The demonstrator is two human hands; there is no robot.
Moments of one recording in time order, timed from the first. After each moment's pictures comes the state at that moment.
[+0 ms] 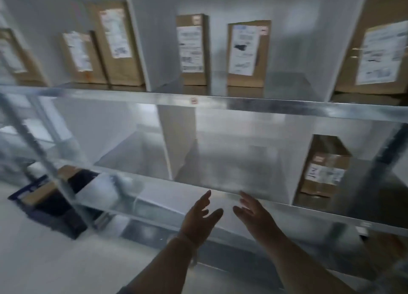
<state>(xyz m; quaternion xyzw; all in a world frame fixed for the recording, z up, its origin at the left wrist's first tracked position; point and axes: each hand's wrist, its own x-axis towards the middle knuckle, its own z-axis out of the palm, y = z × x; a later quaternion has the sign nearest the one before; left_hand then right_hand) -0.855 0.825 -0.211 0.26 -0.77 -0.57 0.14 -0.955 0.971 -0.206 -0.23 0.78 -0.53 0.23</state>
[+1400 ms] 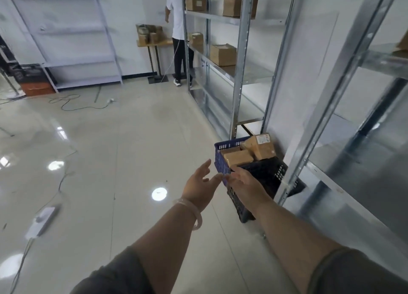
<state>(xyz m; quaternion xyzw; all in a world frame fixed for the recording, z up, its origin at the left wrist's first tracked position) -0.354 0.058 -0.195 0.61 -0.53 -0.46 0.37 -0.497 0.053 -0.213 -0.53 0.61 -0.35 0.47</state>
